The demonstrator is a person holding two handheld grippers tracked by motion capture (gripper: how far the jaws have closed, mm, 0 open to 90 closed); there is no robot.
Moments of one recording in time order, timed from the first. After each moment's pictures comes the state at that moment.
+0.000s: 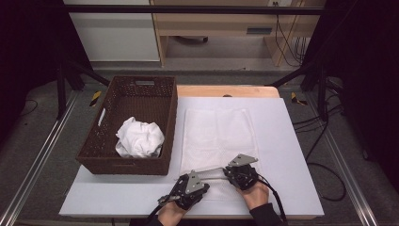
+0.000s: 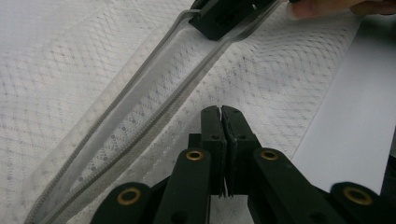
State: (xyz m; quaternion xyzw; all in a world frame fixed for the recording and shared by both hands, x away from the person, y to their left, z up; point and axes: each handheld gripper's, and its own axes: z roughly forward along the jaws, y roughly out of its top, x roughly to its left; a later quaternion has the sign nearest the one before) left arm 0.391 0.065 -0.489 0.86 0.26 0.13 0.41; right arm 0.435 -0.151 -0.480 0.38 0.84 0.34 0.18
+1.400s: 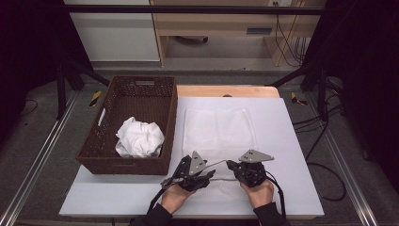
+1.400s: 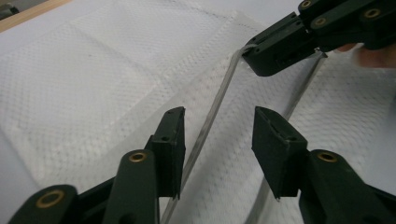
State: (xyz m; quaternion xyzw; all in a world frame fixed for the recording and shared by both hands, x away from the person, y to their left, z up) left arm 0.426 0.049 -0.443 0.85 0.27 0.18 0.42; right arm 0.429 -0.169 -0.451 0.39 0.79 0.43 0.18
